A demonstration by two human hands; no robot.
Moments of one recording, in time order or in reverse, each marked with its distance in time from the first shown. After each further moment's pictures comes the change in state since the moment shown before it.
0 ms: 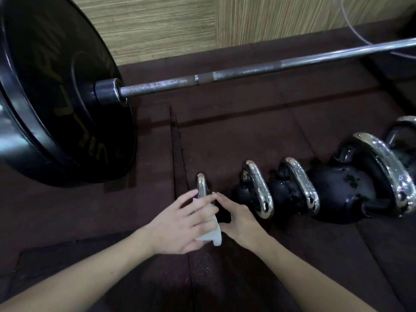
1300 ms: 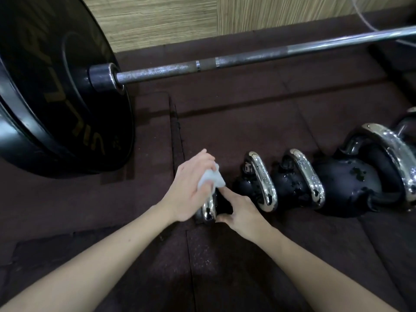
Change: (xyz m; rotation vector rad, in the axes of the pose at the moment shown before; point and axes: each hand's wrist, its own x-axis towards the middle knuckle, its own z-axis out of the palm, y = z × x) left_hand 0.052 -0.021 -0.007 -0.805 0.287 -0.540; right_hand 0.006 -0.004 -0.002 -0.092 0.023 0.011
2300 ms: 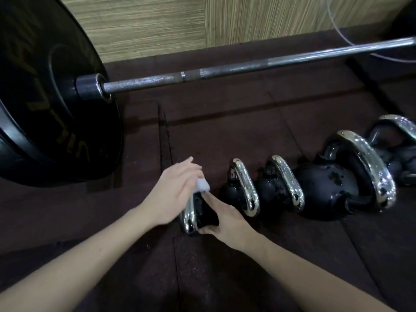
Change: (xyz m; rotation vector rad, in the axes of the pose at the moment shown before) left_hand 0.006 0.004 -0.014 0.198 -0.124 -0.043; right_hand -0.010 0.004 -0.005 -0.089 -0.080 -0.072
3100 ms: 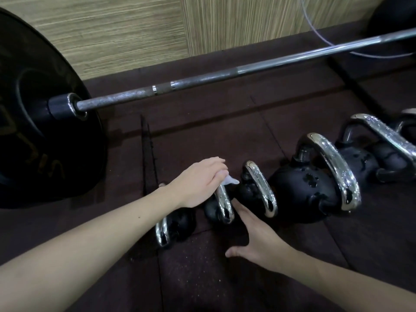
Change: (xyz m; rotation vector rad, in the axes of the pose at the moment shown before) left_hand 0.104 0.073 0.033 0.117 -0.307 -0.031; right_hand -0.078 0.063 -0.068 -0.016 0.080 0.048
